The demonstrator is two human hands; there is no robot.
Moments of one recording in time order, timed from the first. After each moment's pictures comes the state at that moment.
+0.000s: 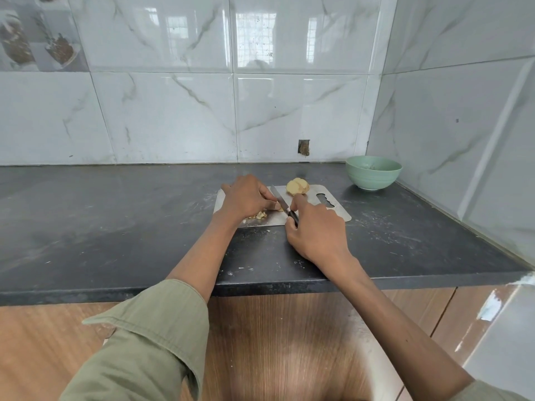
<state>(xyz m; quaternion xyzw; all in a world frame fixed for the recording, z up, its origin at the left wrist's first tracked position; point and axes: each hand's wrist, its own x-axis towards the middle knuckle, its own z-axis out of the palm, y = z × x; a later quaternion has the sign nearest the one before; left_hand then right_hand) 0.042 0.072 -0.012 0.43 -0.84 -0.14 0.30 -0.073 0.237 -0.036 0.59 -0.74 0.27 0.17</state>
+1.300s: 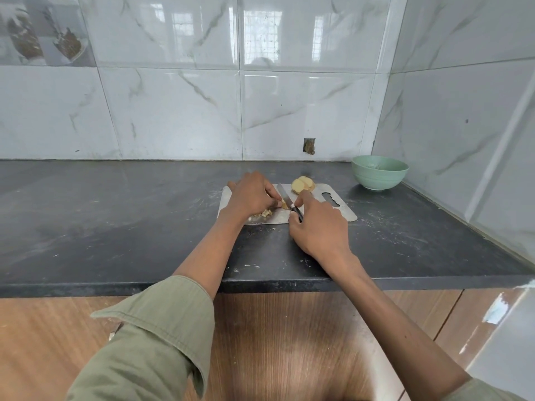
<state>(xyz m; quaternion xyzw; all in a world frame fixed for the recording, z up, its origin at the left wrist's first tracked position) 0.041 0.070 -0.014 0.43 -0.84 -0.13 0.30 -0.065 0.234 -0.033 0.56 -0.75 0.32 0.13</state>
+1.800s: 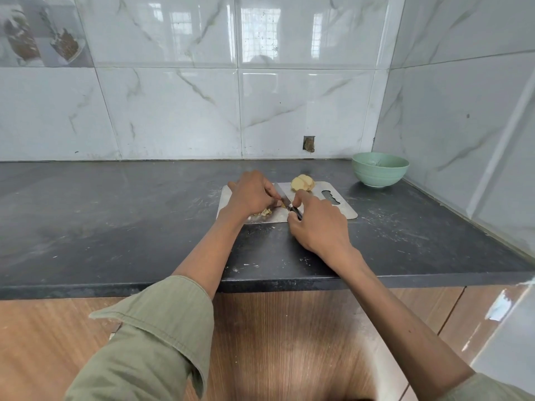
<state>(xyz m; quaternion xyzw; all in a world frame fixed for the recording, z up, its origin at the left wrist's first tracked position) 0.040 0.071 -0.015 0.43 -0.84 -0.13 0.29 -0.072 0.227 -0.033 0.57 -0.75 0.31 0.09</state>
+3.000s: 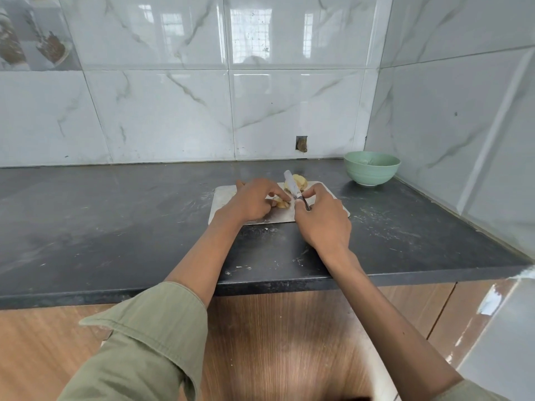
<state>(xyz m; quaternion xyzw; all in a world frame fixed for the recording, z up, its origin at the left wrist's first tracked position) 0.031 0.073 -0.021 0.32 -0.92 -0.07 0.22 -0.078 0.234 -0.029 0.45 -0.77 0.46 0.02</state>
